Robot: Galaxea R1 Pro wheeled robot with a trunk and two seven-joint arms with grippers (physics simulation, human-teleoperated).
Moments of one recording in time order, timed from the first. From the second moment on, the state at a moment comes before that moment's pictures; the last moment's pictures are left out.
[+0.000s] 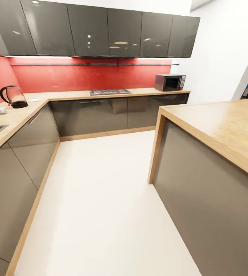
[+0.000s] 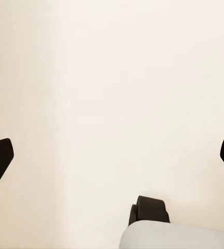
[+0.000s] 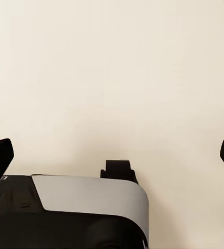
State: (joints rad) left arm -0.11 0.09 0.18 -0.31 0.01 -0.28 0.00; right arm -0.02 -0.01 0.00 -0.52 0.01 -0.04 0.00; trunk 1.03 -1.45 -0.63
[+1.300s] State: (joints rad) left arm -0.11 0.09 0.19 -0.31 0.01 -0.28 0.00; right arm -0.02 -0.01 0.00 -0.52 0.01 -0.05 0.00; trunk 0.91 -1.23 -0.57
